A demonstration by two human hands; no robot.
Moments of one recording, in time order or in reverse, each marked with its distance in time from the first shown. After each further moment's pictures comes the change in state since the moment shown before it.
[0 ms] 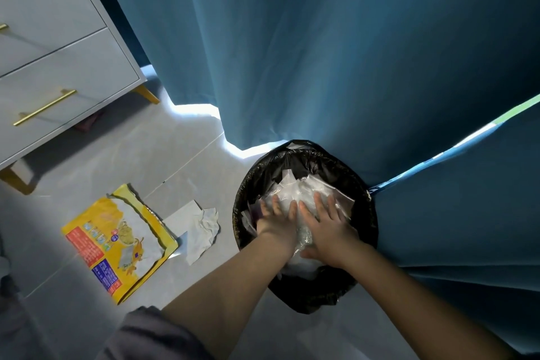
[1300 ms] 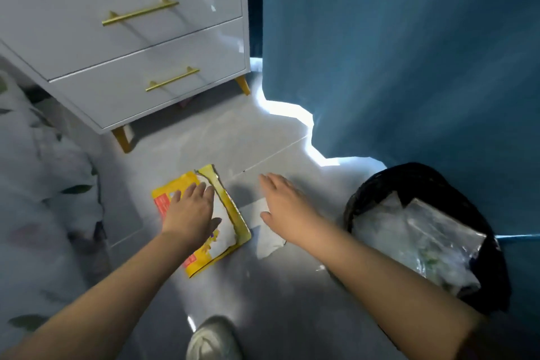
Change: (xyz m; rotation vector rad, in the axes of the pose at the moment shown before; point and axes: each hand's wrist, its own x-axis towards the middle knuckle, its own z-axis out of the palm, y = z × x) left_hand -0.079 -0.293 0.091 -0.130 0.409 -0.370; right_hand 0.053 -0.240 -0.068 0.067 0.188 -0.424
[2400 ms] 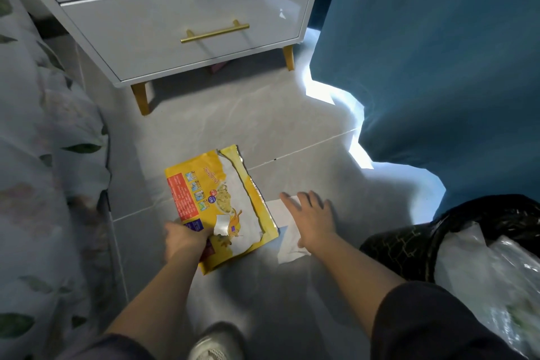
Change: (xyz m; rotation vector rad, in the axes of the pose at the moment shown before) left_hand 0.037 -0.040 0.160 -1.293 -0.062 -1.081; right_hand 0.100 0.053 0.152 -0.533 -0.178 0.060
